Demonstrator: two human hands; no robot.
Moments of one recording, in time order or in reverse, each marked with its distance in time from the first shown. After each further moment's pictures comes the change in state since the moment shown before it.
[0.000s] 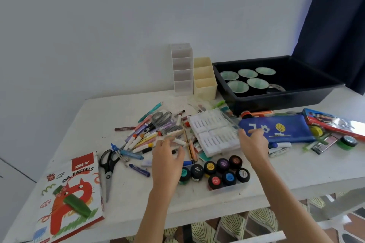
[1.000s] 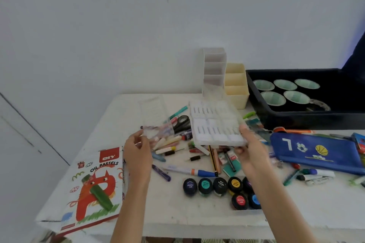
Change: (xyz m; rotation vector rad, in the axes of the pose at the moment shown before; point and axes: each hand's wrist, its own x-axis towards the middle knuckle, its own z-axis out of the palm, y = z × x) left_hand 0.043 -0.064 -0.067 -0.557 0.481 -0.349; right_hand -0.035 -0.054 0.047 1.048 -0.399 0.365
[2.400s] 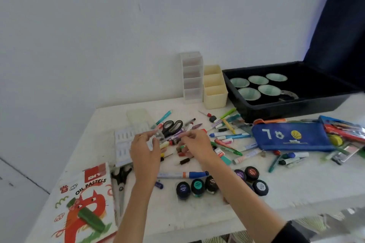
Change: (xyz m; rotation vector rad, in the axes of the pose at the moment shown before) left_hand -0.008 0.006 0.033 0.261 -0.227 0.399; right_hand 0.006 0.050 0.051 -0.890 -0.254 -0.233
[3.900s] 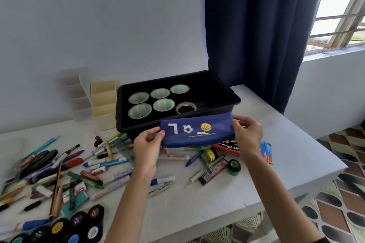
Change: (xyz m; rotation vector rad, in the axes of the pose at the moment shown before) left_hand -0.094 0.222 0.306 -0.484 -0.256 -0.377; right_hand 0.032 0.074 -0.468 0.094 0.809 -0.153
